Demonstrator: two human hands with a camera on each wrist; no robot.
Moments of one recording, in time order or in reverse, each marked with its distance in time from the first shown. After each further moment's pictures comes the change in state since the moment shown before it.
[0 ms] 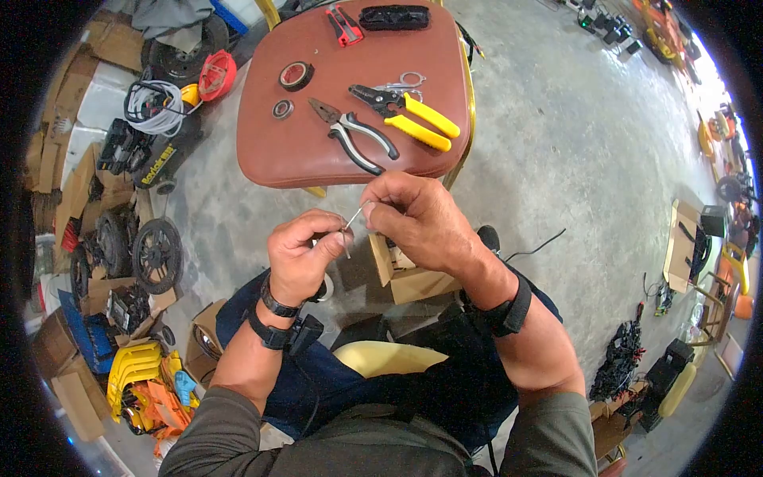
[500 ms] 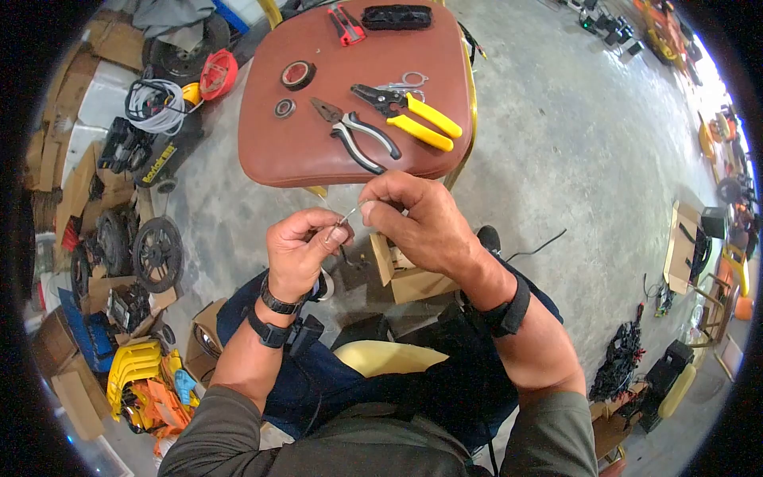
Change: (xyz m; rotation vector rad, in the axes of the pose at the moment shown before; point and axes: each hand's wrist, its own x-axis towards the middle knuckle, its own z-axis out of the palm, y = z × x) left_hand -0.006 -0.005 0.000 -0.236 0.056 -0.245; right_hand 0.001 0.005 0.003 -0.104 0.053 -0.111
